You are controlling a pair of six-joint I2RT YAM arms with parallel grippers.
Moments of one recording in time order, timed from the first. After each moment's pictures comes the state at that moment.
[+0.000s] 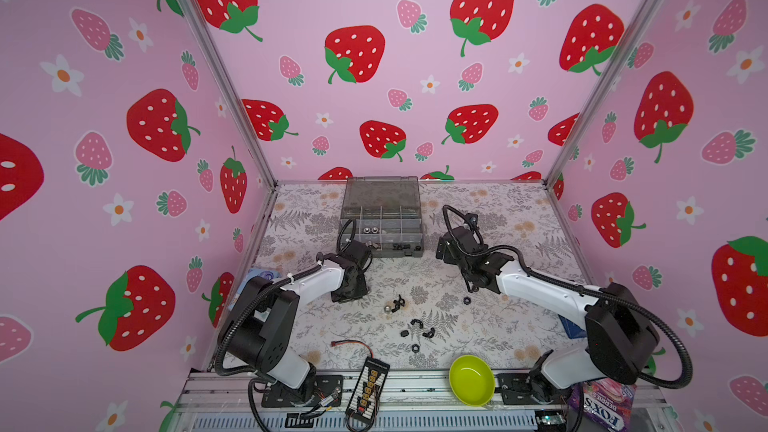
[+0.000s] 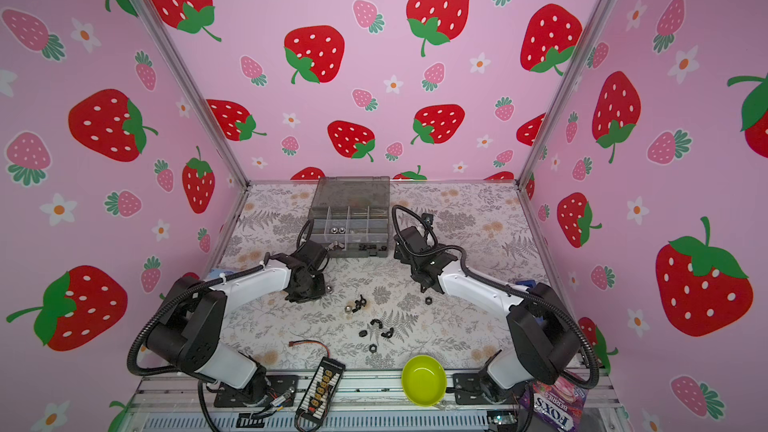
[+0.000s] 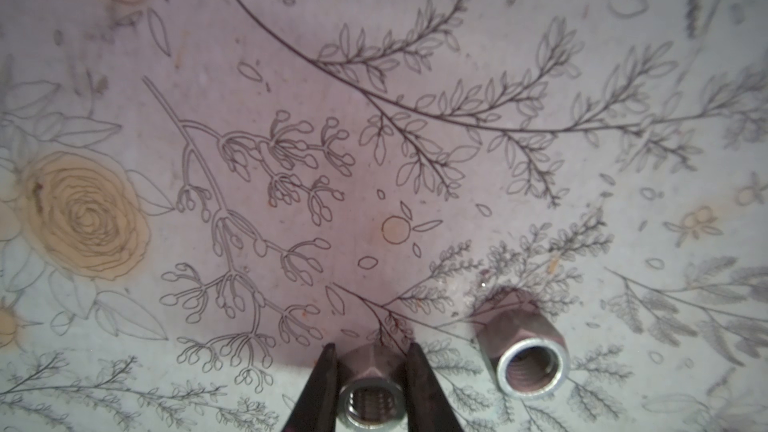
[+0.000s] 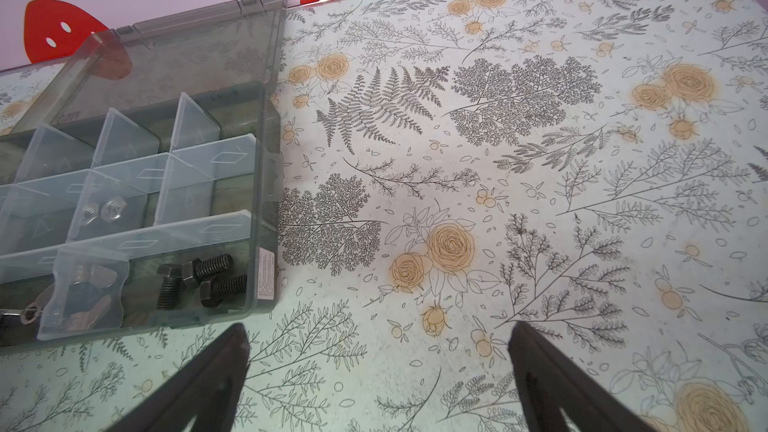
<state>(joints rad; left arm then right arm) -0.43 1.57 0.82 -0.66 -0.09 -0.66 0.81 1.49 0.94 -0.23 0.55 0.65</state>
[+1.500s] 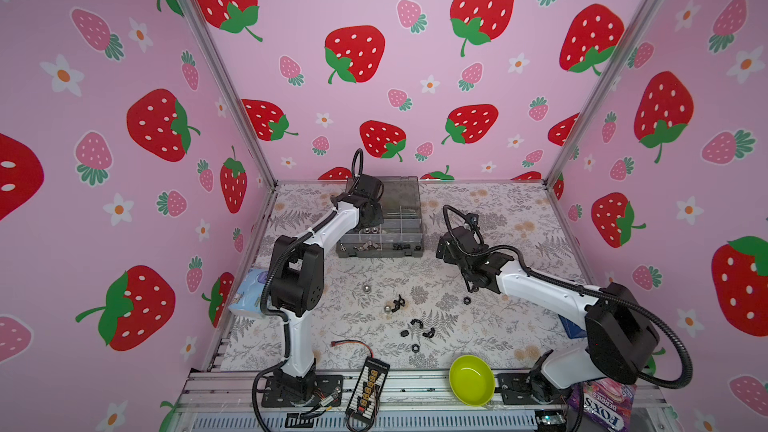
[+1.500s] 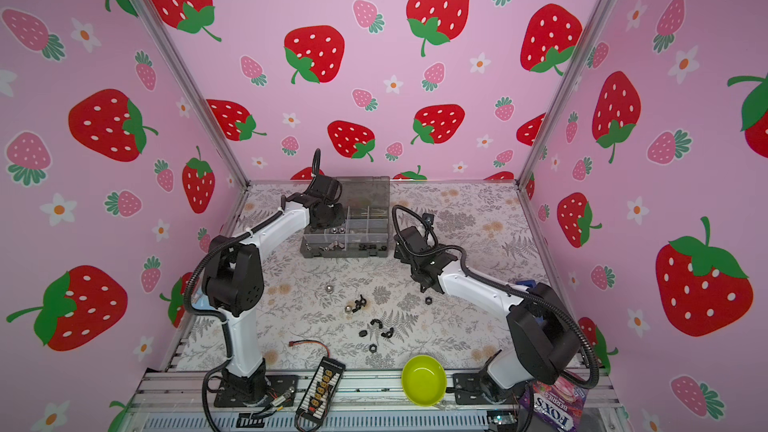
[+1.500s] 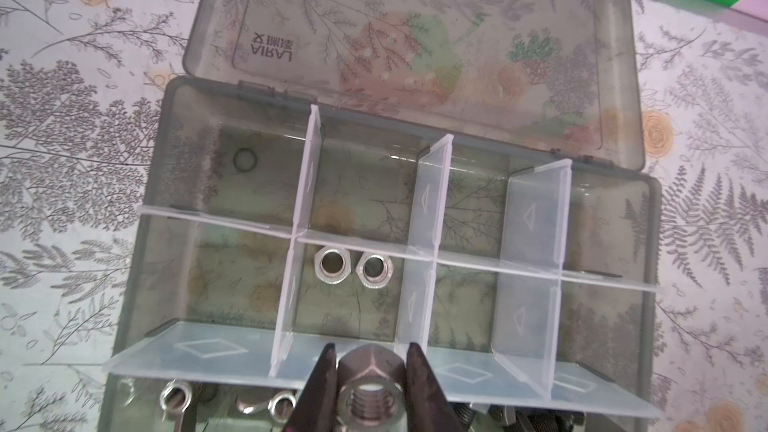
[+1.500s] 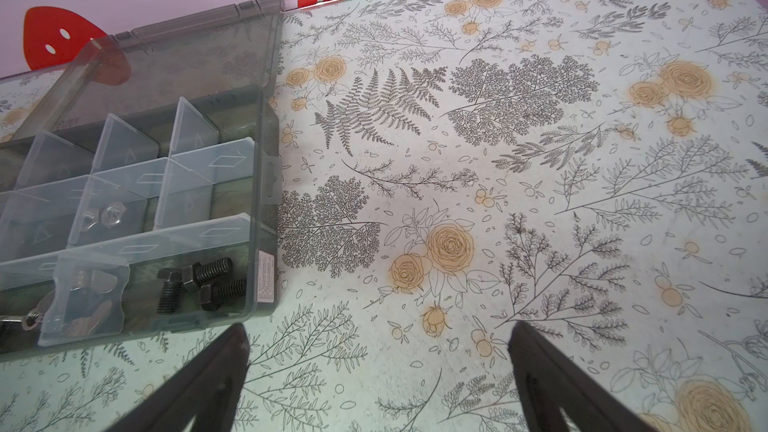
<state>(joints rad) -0.35 2.03 1.67 -0.67 -0.12 -0.49 0.81 1.49 0.94 -0.23 0.56 0.66</state>
